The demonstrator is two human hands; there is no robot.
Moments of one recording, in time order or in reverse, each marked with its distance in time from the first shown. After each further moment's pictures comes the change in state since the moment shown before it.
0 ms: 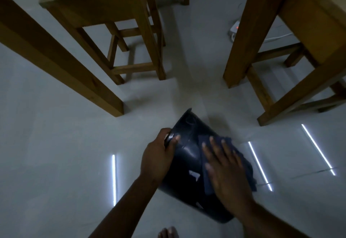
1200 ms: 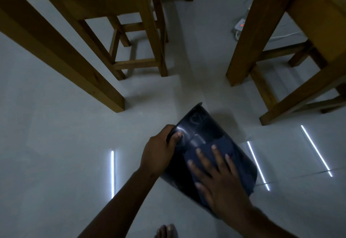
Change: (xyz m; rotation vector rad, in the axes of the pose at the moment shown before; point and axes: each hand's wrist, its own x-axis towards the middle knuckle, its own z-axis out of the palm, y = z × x) left_hand 0.009 -0.006 -0.002 0.055 -0.017 0.074; right_hand -0.018 -0.012 0.008 -0.127 -0.035 -0.246
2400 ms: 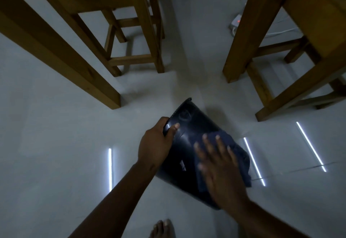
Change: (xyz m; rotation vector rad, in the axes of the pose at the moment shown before) left_hand 0.009 0.006 0.004 -0.003 0.073 -0.034; right_hand 0.009 0.014 -0.002 0.118 0.044 0.188
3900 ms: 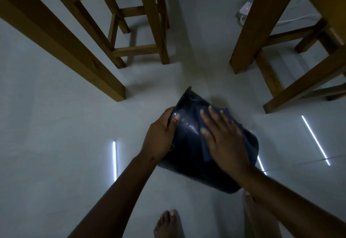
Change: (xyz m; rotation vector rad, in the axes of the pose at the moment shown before) left_hand -0.004 -0.009 -0.008 -0.176 -0.110 -0.027; right_hand 0.058 0.002 -0.004 -0.012 0.054 0.038
